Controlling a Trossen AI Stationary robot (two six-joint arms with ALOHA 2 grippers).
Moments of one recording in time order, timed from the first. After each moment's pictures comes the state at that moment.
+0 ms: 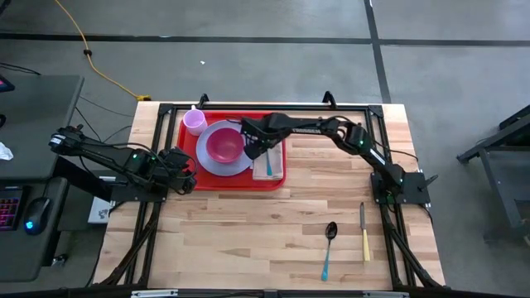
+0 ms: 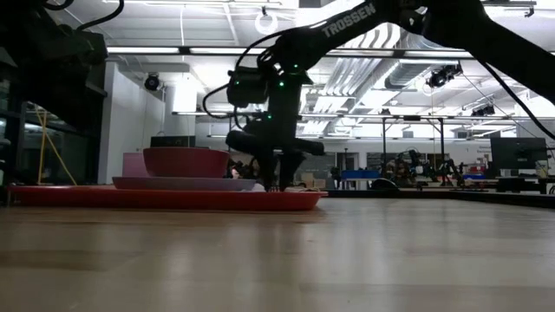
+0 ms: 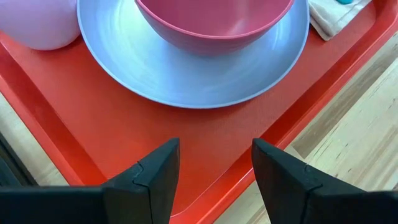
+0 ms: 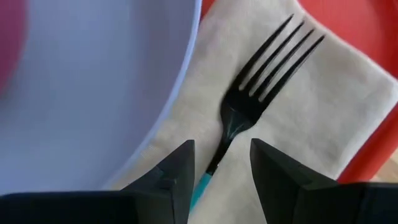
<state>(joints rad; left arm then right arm) -0.31 0.70 0.59 -1.05 -0.53 -1.05 -0.29 2.37 2.02 -0.99 0.17 0.64</state>
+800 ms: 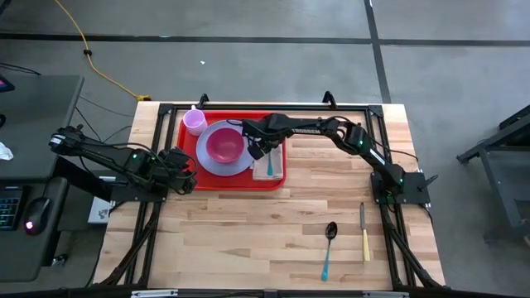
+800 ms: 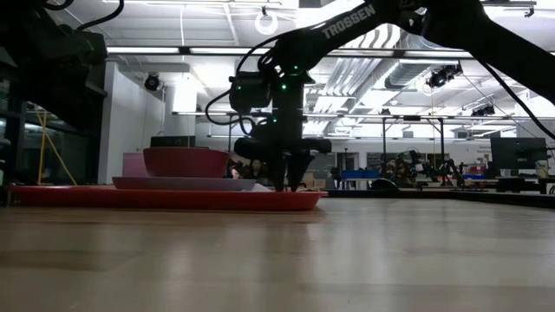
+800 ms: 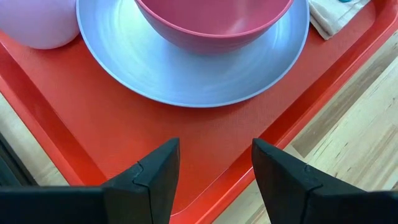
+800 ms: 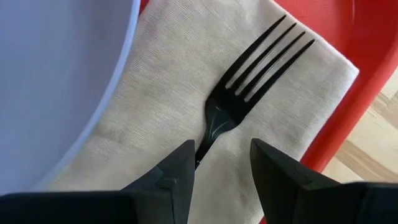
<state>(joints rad) -0.31 0.70 0.59 -1.05 -0.53 -1.06 -0.29 2.37 2.01 -1.07 0.25 0.65</state>
